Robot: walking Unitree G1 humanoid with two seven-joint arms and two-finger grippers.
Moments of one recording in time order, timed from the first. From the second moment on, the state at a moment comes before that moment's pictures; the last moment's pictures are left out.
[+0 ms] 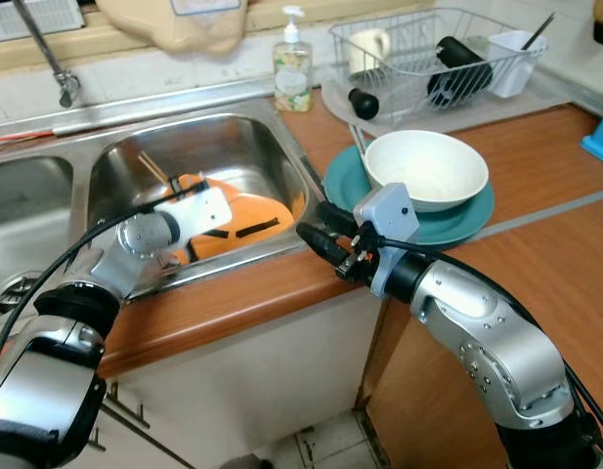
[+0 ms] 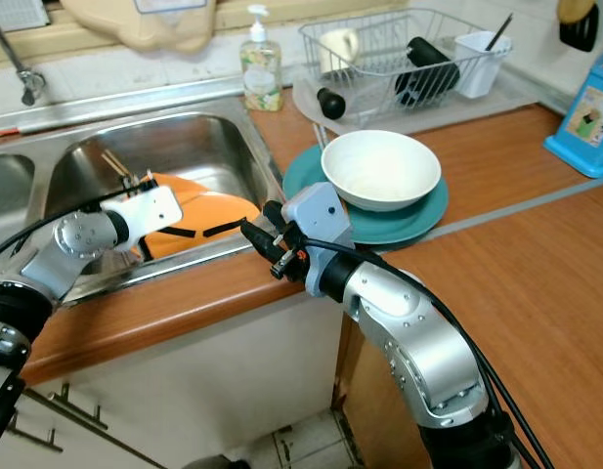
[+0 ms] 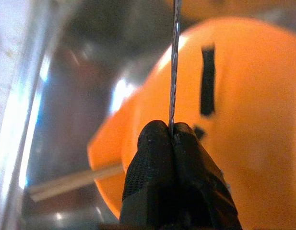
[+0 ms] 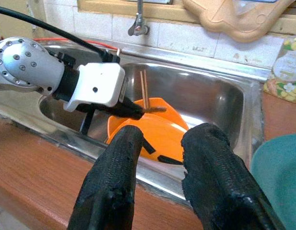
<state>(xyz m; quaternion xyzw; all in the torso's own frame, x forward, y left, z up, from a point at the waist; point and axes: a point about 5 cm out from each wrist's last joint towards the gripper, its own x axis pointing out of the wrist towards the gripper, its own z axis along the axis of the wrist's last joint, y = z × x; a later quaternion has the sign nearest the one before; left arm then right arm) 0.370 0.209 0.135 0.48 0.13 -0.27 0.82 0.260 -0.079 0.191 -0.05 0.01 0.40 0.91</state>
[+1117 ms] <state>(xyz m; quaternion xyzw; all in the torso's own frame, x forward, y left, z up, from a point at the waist) 0.375 0.196 0.142 0.33 0.07 -0.25 0.91 0.308 -0.139 0.210 -0.04 0.02 0.20 0.98</state>
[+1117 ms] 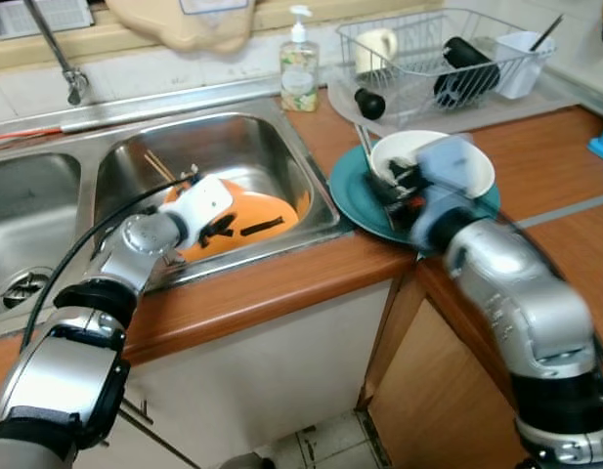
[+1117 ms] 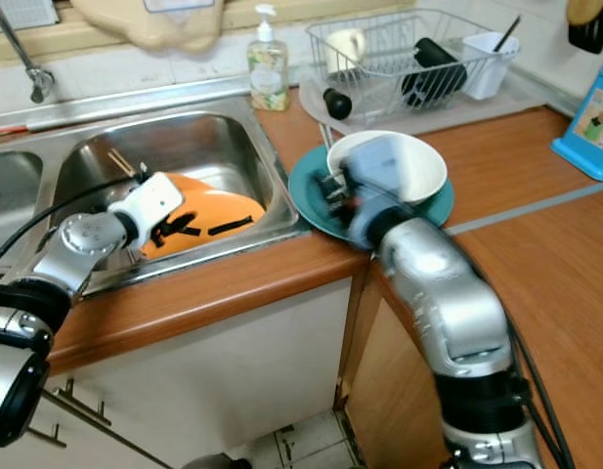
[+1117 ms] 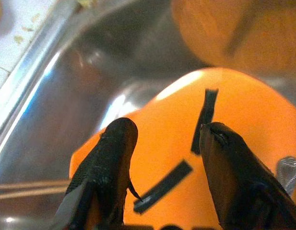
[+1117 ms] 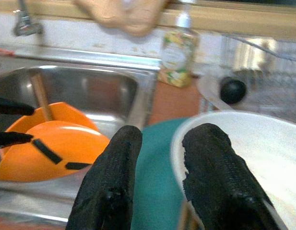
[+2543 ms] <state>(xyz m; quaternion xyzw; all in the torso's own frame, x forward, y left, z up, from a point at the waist) 0.290 0.148 0.164 0.12 -0.04 -0.40 0.91 0.336 -0.227 0.198 0.19 0.18 0.01 0.96</state>
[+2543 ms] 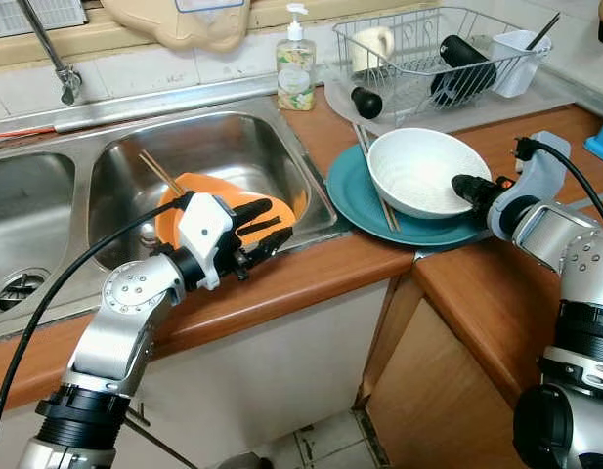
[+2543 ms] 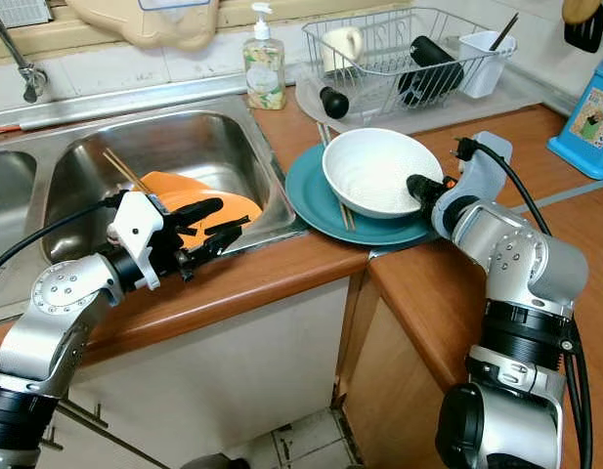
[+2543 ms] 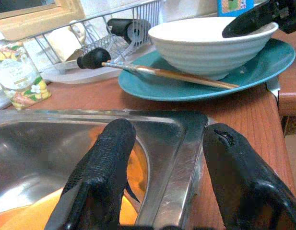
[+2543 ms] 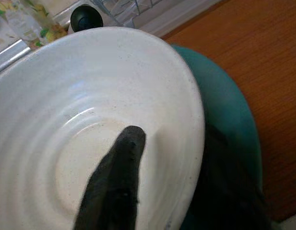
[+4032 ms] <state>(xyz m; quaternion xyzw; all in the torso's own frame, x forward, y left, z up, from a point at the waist) 0.301 0.131 0.178 -0.02 -0.05 -0.37 0.93 0.317 -0.165 0.248 -0.01 -0.06 0.17 0.98</state>
